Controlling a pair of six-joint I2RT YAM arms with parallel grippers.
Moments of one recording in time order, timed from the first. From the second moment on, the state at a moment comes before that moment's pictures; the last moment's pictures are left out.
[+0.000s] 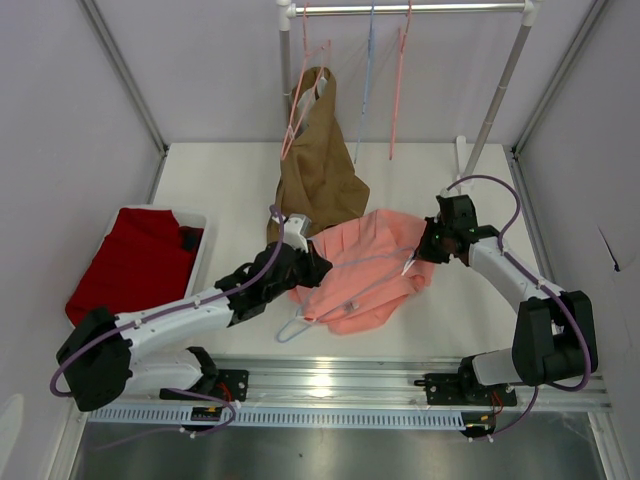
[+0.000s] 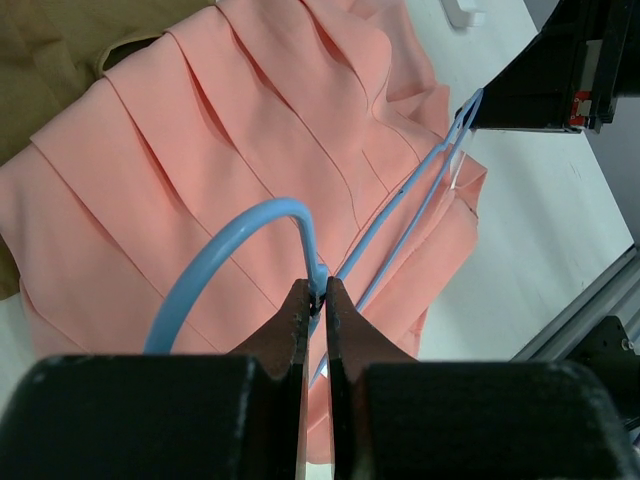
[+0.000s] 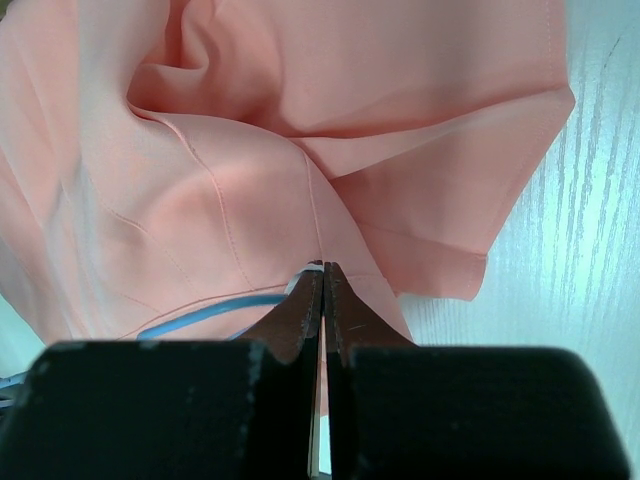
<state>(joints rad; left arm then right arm) -0.87 1.17 0.63 0.14 -0.16 -0.60 0.21 1.39 0.90 -0.45 -0.15 0.46</state>
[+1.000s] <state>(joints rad) -0.87 1.25 0.67 0.13 -0.06 -0.54 0.26 1.39 0.95 -0.50 -0.09 0.43</state>
